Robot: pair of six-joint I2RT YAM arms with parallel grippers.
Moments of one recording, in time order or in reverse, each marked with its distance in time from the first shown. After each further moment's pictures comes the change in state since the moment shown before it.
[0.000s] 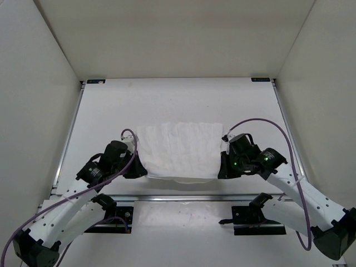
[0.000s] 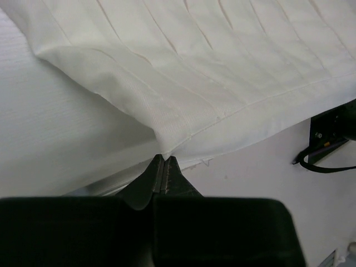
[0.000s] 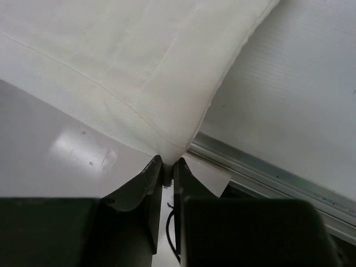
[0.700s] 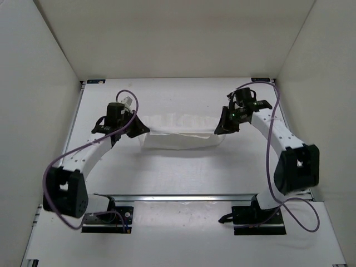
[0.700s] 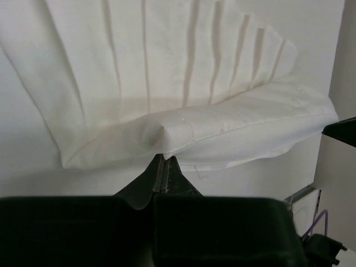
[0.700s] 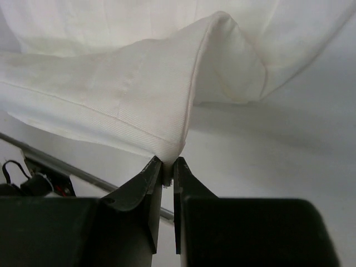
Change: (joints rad) left arm 0.344 0.609 0.273 0.444 0.153 -0.028; right arm -0.439 0.645 0.481 0.137 -0.218 -0.105
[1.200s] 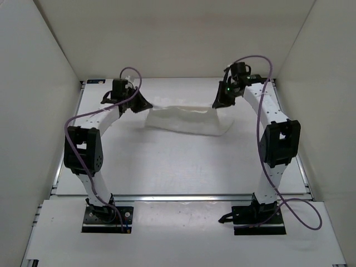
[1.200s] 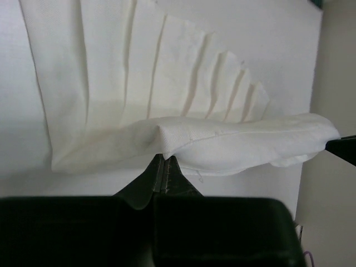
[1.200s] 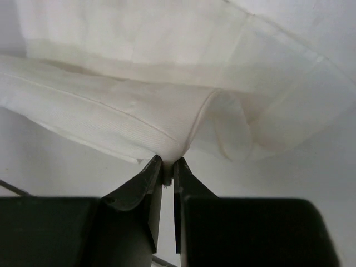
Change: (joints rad) left arm 0.066 0.494 0.381 0.106 0.064 -0.023; right arm -0.029 0.404 0.475 -0.042 0.054 -0.039
